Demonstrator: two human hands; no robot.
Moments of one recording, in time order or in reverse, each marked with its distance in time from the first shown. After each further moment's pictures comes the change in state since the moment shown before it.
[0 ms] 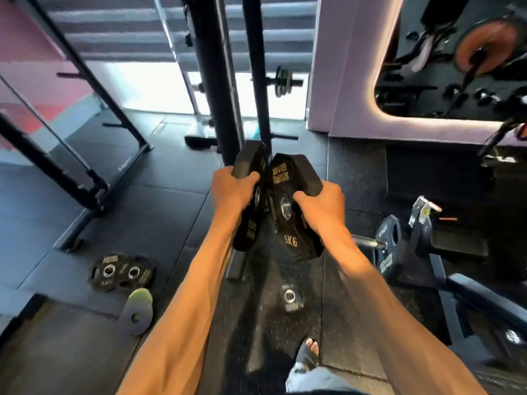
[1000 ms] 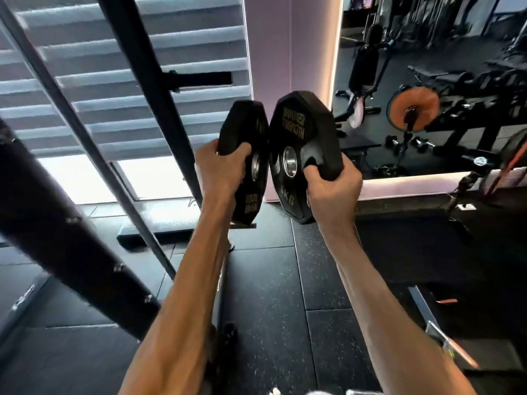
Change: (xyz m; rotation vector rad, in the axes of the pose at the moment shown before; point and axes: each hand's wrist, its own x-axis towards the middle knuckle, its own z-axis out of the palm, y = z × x) left_hand 0.423 0.265 0.280 -0.357 -0.077 0.331; right_hand 0.531 -0.114 -0.050 0.347 0.574 -0.500
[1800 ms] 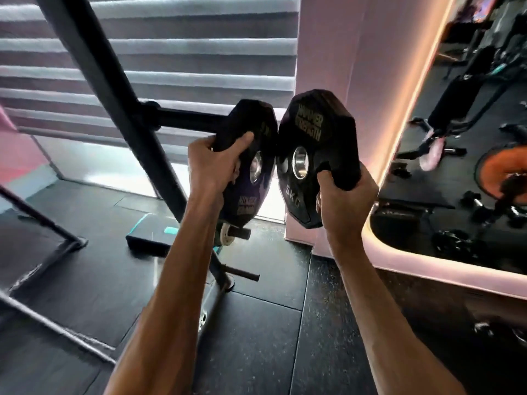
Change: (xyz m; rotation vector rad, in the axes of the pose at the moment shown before) left_hand 0.323 -0.041 0.205 -0.020 0.210 -0.003; right_hand 0.362 0.187 0.172 0.138 -0.157 0.081
